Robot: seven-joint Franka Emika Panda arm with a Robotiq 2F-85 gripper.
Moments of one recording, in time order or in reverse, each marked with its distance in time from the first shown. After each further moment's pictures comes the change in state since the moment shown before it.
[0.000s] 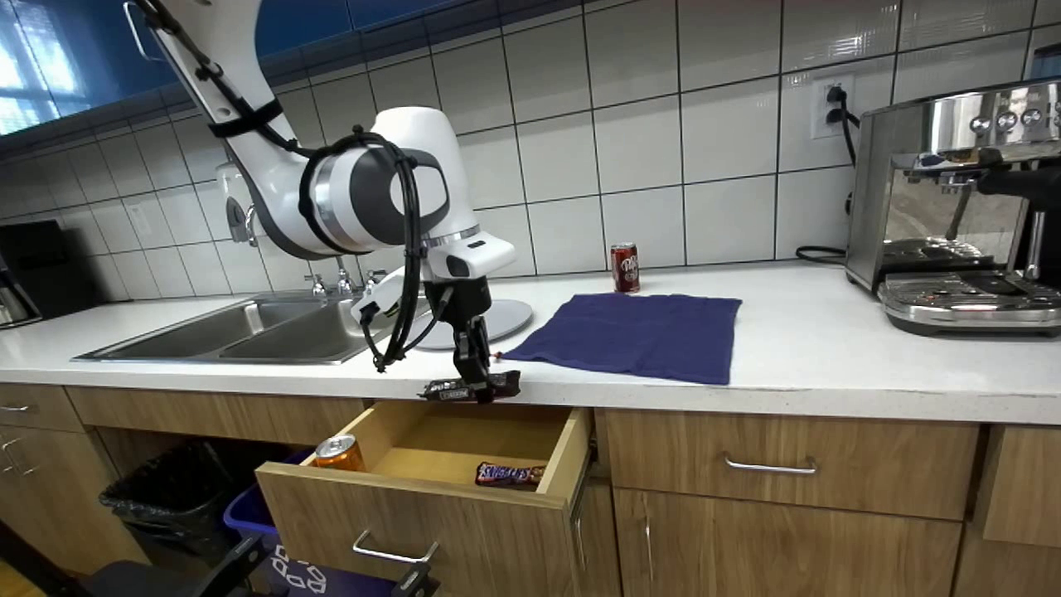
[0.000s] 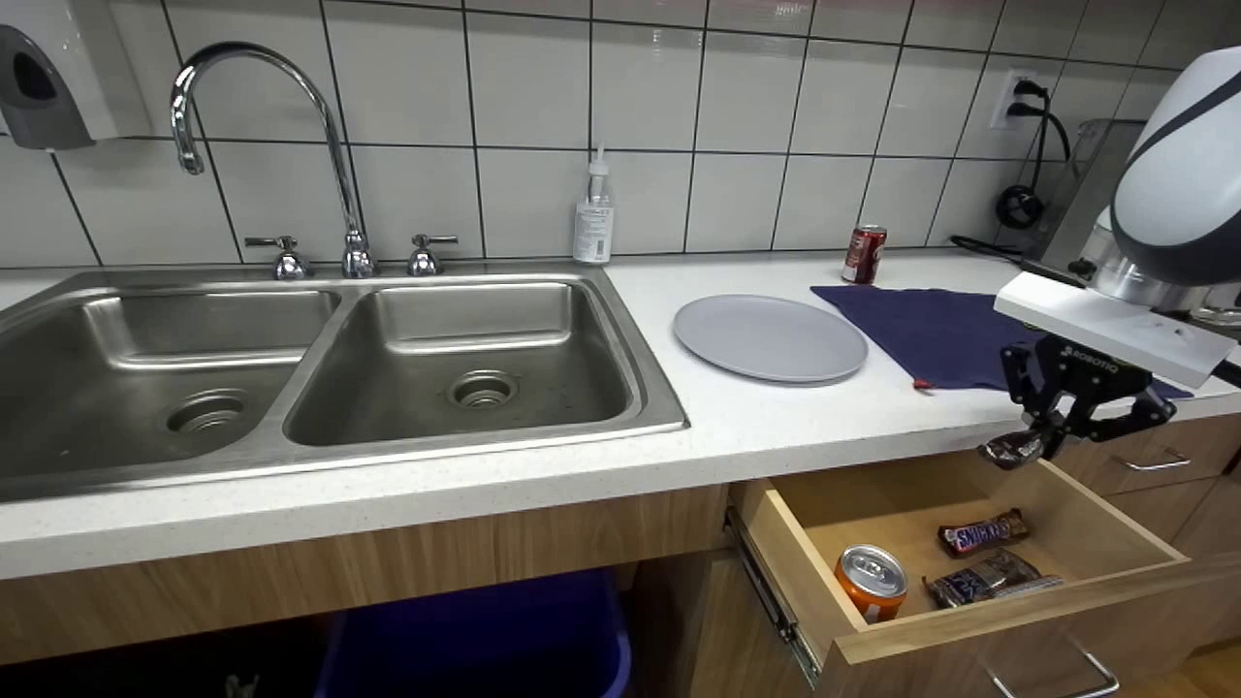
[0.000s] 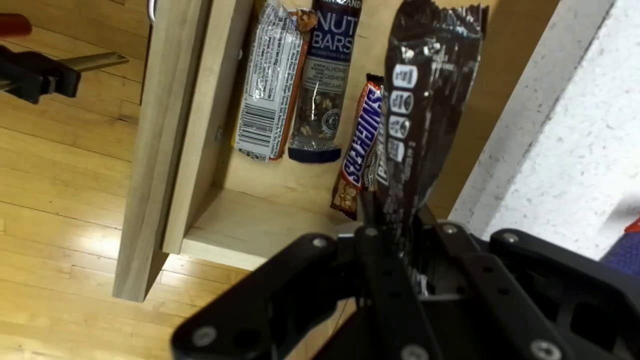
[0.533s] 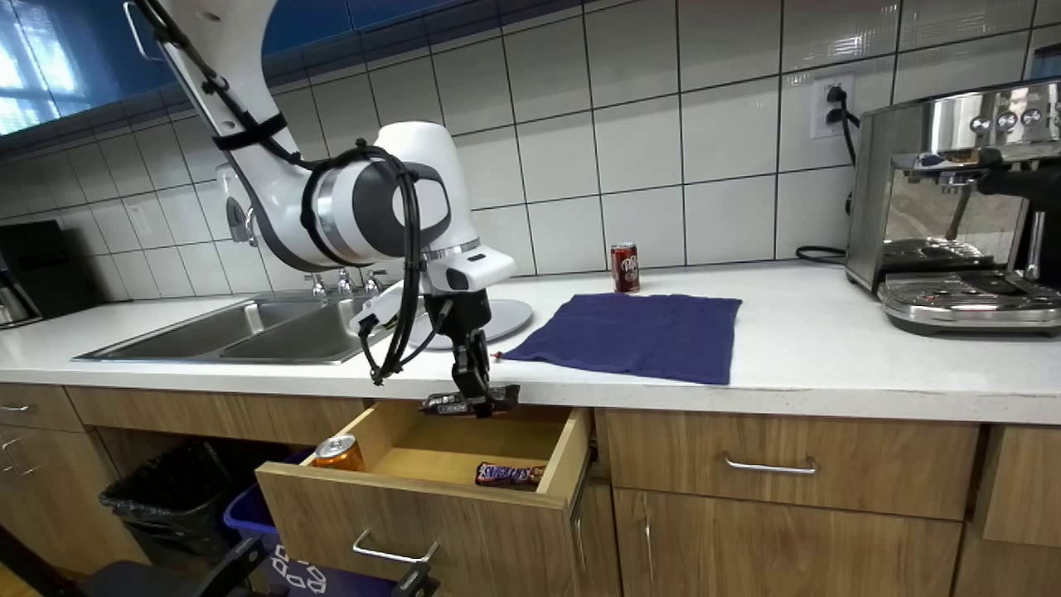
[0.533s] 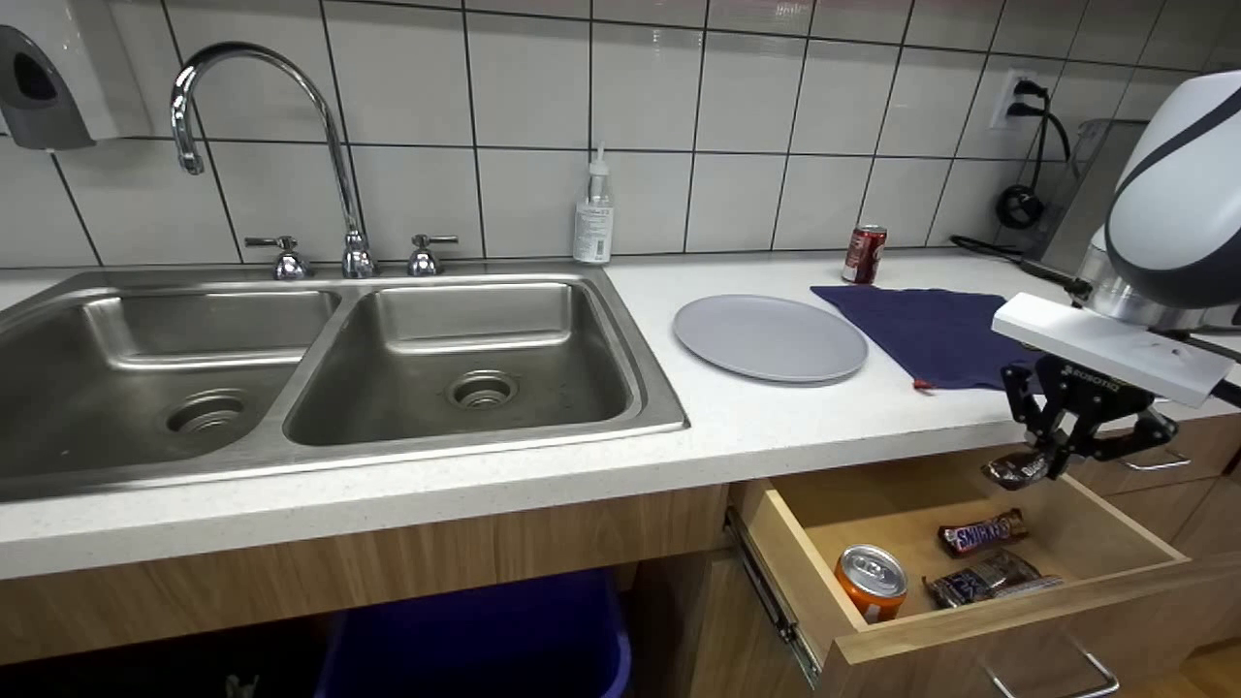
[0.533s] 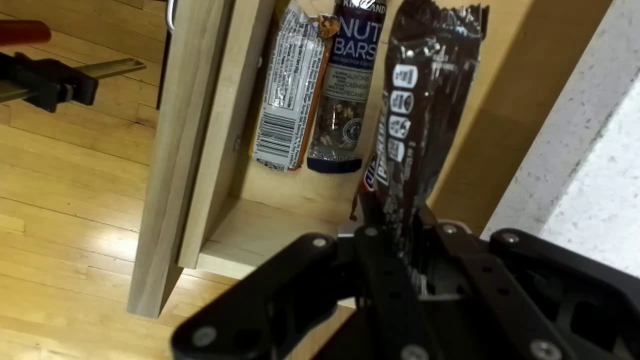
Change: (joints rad) arm 0.000 0.034 0.000 -0.002 -0.010 0.000 0.013
